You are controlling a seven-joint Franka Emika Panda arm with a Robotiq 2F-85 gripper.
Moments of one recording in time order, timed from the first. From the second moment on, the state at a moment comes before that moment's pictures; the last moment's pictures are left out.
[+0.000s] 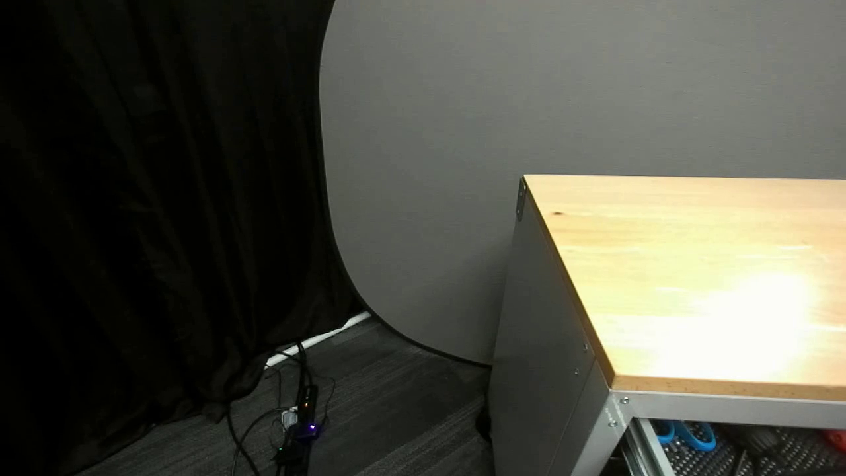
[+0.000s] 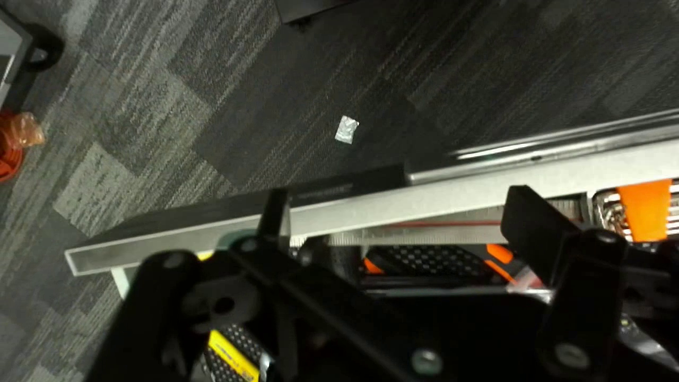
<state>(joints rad) 0.03 0.01 -0.02 -2.55 -0.28 2.35 0.45</state>
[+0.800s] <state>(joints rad) 0.01 0.08 -0.02 -2.59 -0.20 2.41 0.34</state>
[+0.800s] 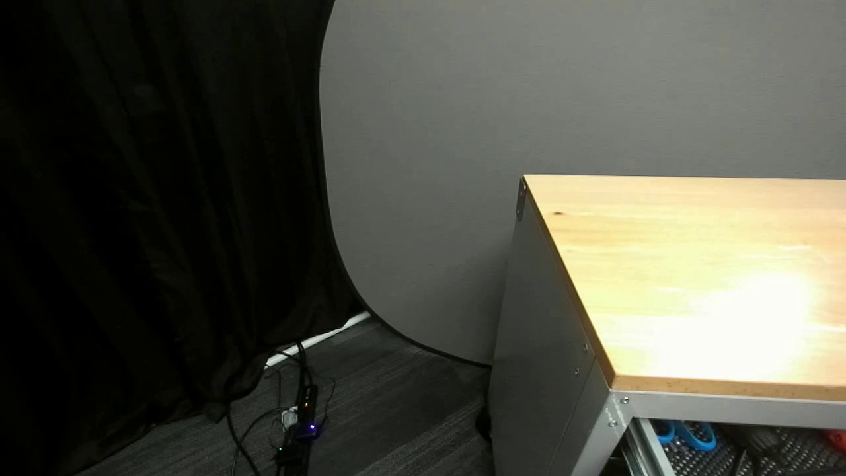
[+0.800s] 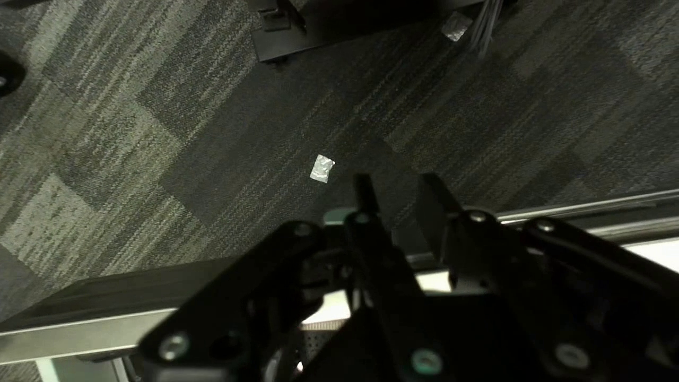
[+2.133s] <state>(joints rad) -0.02 0.29 -0.01 -2.39 0.03 2.59 0.07</state>
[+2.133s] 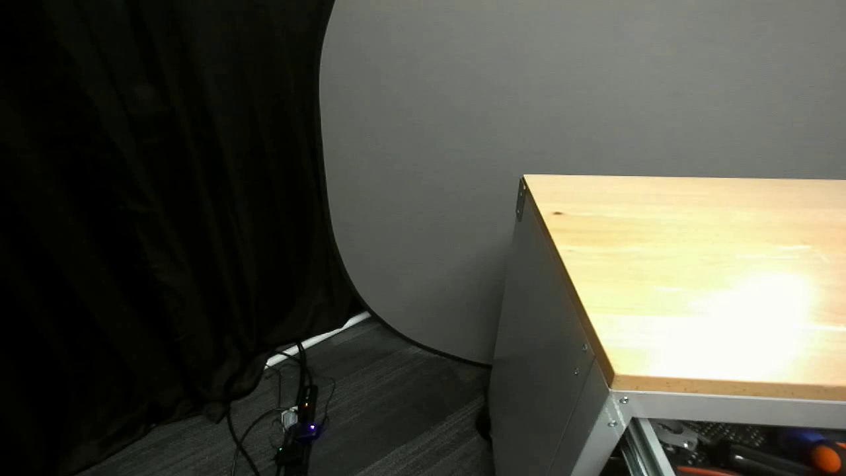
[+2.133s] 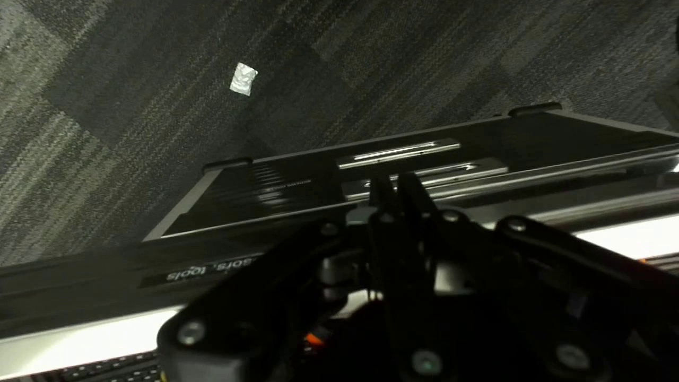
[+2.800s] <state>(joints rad) -0.14 0.39 0.16 -2.26 0.33 2.66 -0.29</state>
